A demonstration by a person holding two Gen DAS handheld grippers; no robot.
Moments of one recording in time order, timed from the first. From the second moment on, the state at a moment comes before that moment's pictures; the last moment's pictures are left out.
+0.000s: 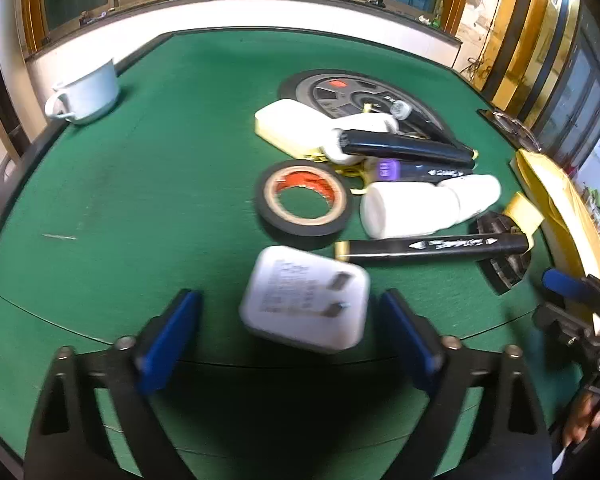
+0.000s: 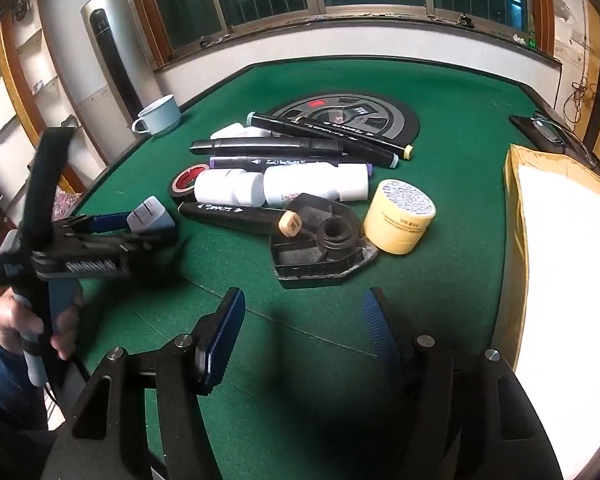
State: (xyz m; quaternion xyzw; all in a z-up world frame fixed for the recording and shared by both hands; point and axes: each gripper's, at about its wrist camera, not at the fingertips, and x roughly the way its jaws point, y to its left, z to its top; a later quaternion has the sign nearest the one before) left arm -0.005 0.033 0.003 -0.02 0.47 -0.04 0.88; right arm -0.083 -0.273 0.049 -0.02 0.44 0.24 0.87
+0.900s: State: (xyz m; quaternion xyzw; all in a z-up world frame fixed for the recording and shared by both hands) left arm -0.007 0.026 0.006 0.00 0.46 -0.06 0.89; right arm -0.041 -0.248 0.041 -0.03 0.48 0.20 0.85
